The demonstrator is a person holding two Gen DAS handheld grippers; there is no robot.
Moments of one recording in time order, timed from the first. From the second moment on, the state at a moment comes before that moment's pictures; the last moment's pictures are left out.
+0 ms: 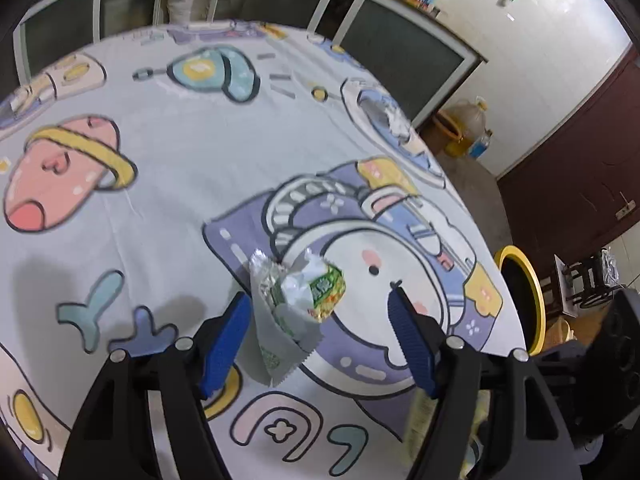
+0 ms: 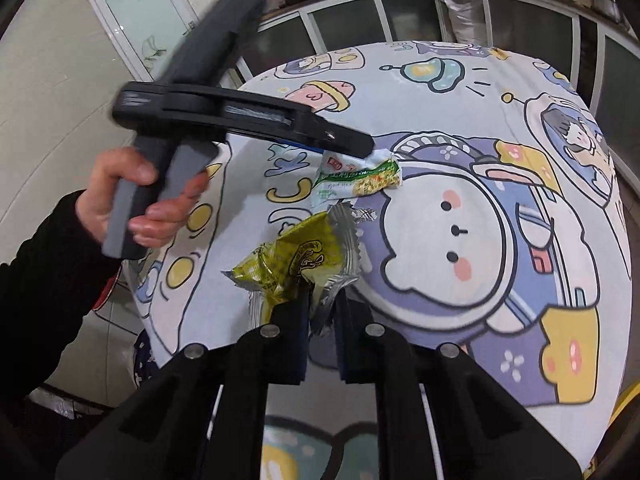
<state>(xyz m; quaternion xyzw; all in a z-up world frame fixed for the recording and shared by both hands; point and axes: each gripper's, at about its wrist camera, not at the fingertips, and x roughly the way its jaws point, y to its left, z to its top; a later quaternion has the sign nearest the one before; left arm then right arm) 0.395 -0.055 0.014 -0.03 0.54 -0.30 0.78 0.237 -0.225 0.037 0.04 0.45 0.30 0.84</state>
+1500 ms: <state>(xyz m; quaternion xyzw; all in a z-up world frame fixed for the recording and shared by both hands) 0.259 -0.172 0.087 0.03 0.42 -0.36 0.83 0.129 -0.430 0.088 0.10 0.38 0.05 0.92</state>
